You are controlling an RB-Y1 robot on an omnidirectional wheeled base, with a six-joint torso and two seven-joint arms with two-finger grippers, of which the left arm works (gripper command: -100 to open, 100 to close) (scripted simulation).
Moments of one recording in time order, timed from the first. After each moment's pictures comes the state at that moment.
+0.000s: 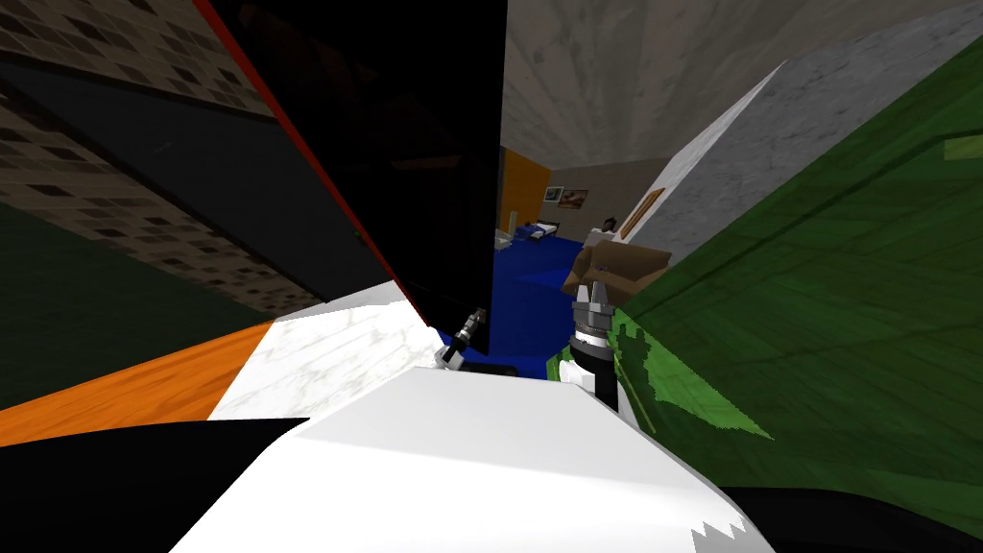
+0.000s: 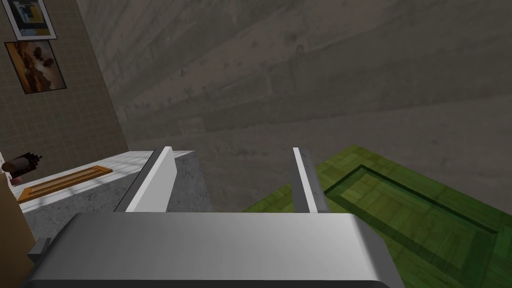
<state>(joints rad) -0.14 0.05 -0.28 -0.64 -0.09 -0.81 0.11</state>
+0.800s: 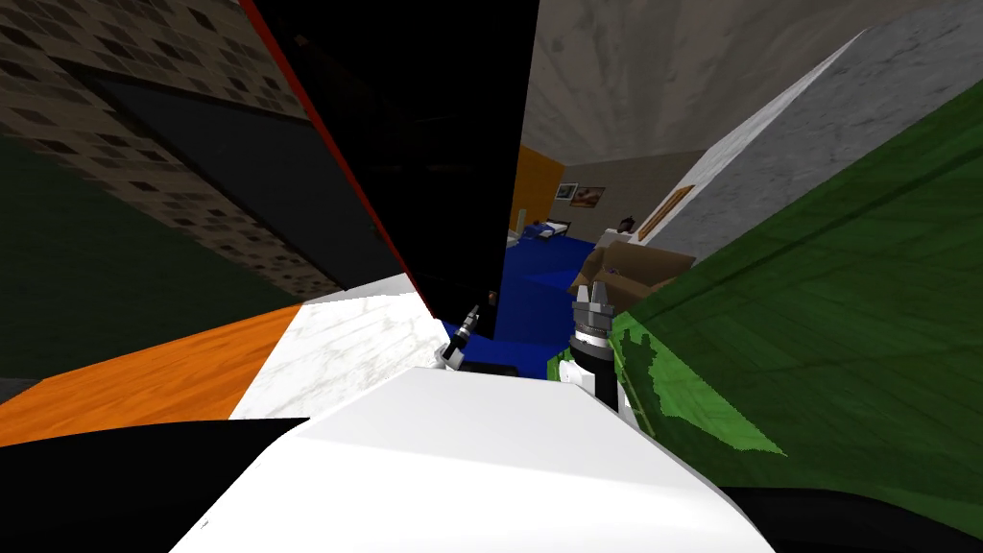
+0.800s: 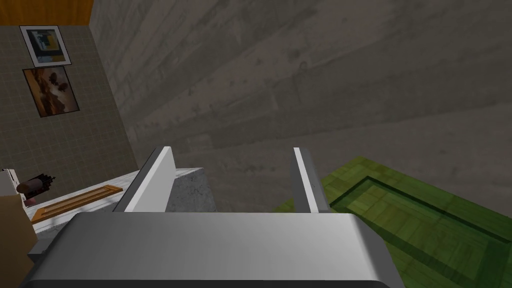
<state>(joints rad) -0.14 0.05 -0.26 -0.67 -0.07 -0.78 0.09</state>
